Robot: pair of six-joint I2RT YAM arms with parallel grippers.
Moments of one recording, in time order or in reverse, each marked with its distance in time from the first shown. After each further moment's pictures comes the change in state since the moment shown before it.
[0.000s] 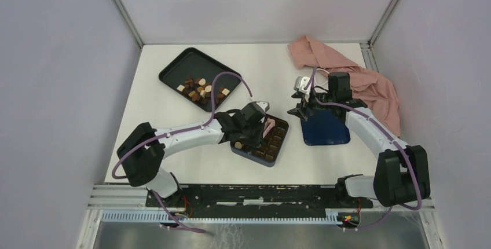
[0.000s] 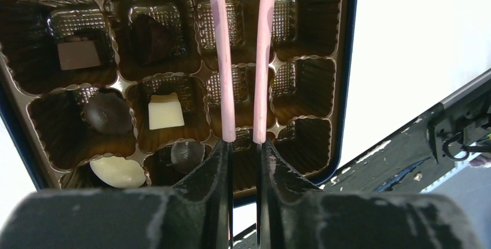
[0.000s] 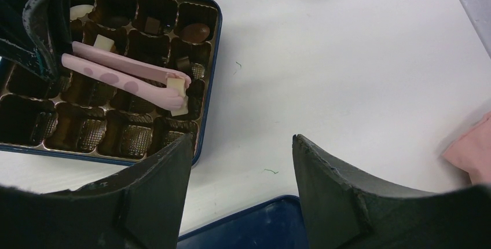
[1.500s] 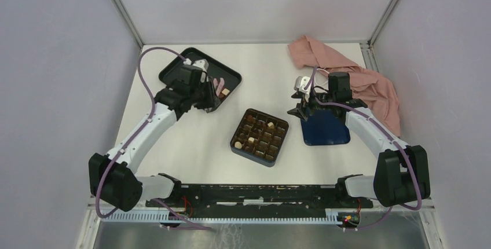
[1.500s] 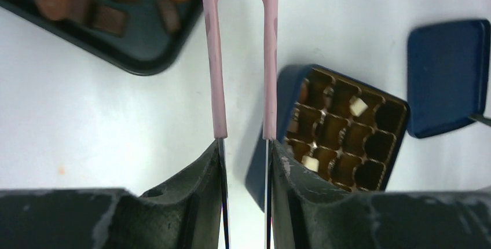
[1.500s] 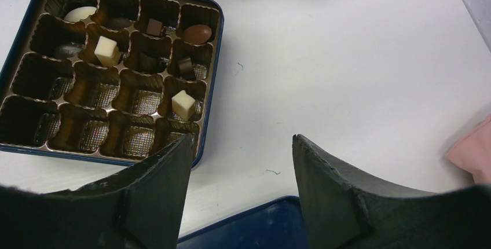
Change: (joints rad) left arm 0.508 -0.286 0.068 -0.165 0.021 0.125; right arm 0.000 0.000 0.000 0.000 -0.005 0.007
